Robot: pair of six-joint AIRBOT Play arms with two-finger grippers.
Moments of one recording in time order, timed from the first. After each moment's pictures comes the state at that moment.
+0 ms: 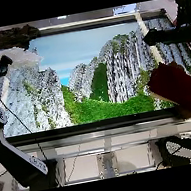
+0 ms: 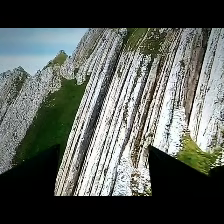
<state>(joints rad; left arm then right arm) 0.37 -2.10 2.03 1.21 -0.63 -1.70 -0.10 -1.20 1.46 -1.19 1.04 1.36</state>
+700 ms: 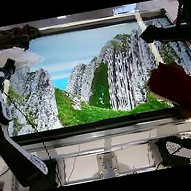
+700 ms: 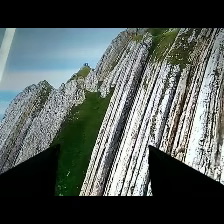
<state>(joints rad) 0.35 -2.22 2.03 1.04 -0.35 -1.76 -0.10 -1.20 1.46 -1.10 1.00 1.36</state>
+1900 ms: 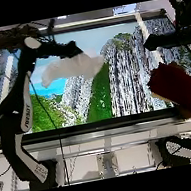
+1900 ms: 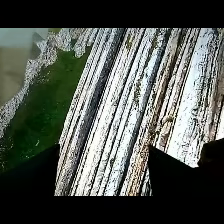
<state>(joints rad) -0.29 -1.89 2.03 0.73 -1.16 -1.37 -0.10 -1.20 1.46 -1.24 1.14 1.36</state>
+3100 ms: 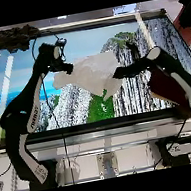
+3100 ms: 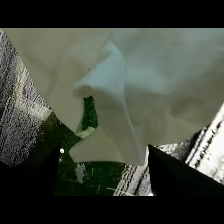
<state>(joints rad) -0.33 -1.92 1.99 1.69 -1.31 -1.59 0.13 -1.47 1.20 -0.92 0.99 1.25</state>
